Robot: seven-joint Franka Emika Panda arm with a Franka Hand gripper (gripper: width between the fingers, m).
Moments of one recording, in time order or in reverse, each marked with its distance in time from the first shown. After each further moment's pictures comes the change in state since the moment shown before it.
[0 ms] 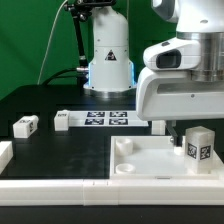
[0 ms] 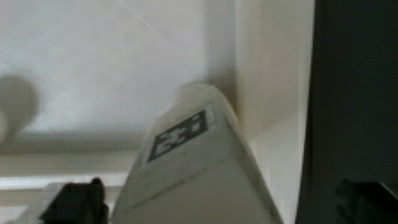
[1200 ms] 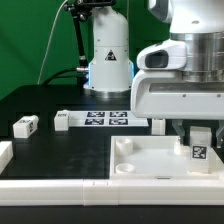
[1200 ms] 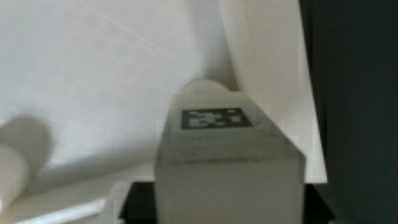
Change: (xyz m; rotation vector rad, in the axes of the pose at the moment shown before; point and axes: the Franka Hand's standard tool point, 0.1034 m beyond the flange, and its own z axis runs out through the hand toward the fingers) arm 0.001 0.006 0.001 0.026 0.003 0.478
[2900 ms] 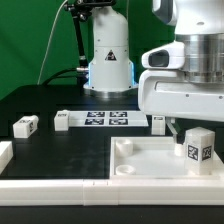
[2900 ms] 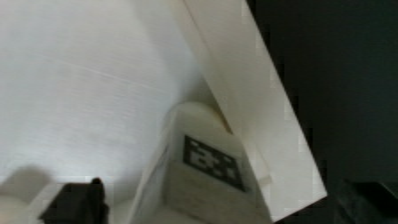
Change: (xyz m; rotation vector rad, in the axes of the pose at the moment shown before) arm -0.006 -0.008 0.002 0.003 0.014 -0.129
